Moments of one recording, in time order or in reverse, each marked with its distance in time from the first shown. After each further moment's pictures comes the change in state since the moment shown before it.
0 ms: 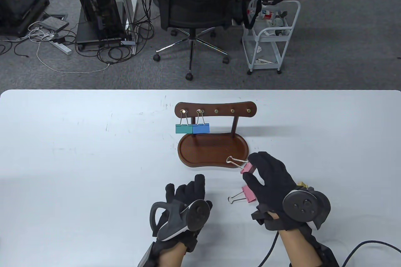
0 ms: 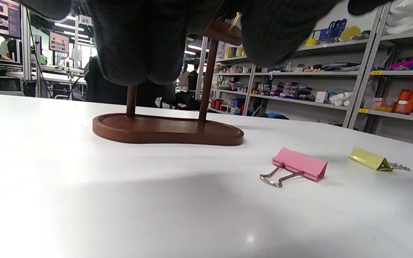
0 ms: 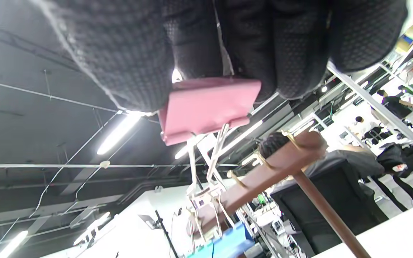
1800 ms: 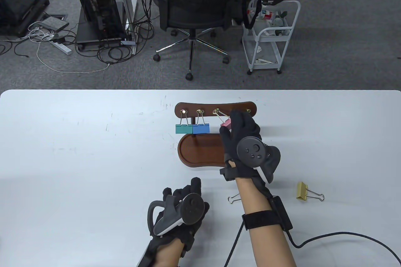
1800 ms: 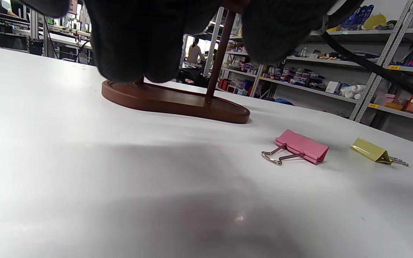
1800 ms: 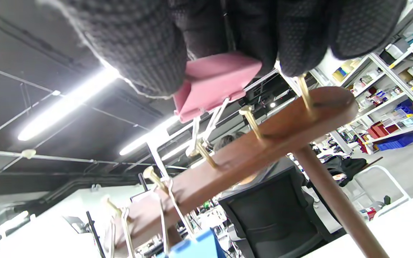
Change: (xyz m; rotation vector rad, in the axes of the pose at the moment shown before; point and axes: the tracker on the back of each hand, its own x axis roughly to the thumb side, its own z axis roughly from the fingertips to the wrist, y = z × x) left_hand -0.013 -0.008 -0.004 -0.103 0.037 0.092; right_hand 0.006 0.088 -0.089 0.004 0.184 0.198
